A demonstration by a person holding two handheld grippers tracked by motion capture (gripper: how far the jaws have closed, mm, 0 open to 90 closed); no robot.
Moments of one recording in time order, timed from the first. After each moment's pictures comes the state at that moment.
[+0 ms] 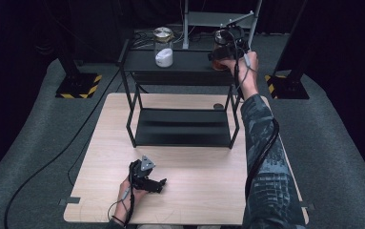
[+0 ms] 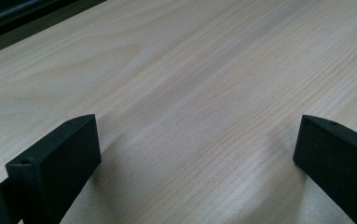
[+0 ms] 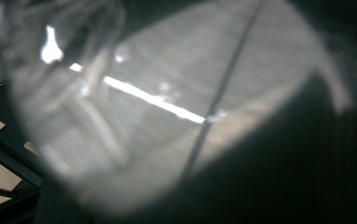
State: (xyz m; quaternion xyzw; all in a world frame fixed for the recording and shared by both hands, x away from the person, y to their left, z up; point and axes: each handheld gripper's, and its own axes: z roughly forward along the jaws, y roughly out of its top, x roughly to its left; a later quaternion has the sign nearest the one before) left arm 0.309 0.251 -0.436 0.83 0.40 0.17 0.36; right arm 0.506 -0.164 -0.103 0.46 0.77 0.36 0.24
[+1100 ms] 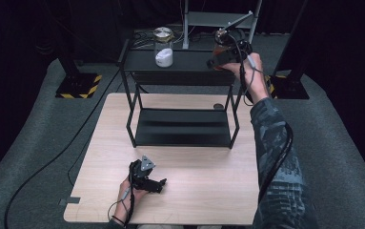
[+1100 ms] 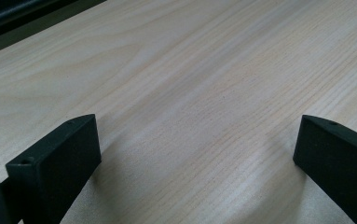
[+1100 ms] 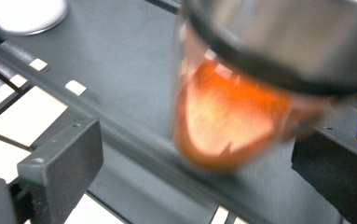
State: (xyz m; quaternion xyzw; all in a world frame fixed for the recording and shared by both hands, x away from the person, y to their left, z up) left arm 0.309 0.251 -0.436 0.83 0.40 0.17 0.36; right arm 0.484 -0.165 -0.084 0.45 0.81 0.32 0.22
